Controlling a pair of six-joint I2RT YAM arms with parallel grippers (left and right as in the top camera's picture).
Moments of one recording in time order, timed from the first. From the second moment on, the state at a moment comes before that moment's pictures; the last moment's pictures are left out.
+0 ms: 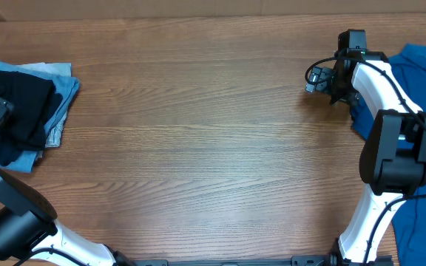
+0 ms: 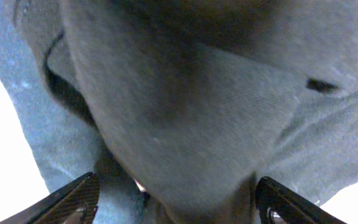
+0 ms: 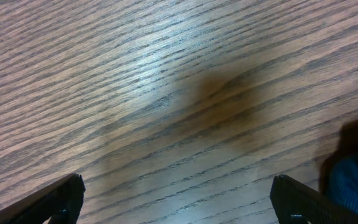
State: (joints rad) left arm 0.72 1.94 1.72 -0.97 0.02 -0.38; right arm -0.08 2.16 1.65 -0.79 0.01 0.28
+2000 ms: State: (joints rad) left arm 0.42 1.98 2.30 -1.26 0.11 -0.24; right arm -0.08 2.16 1.65 -0.79 0.01 0.28
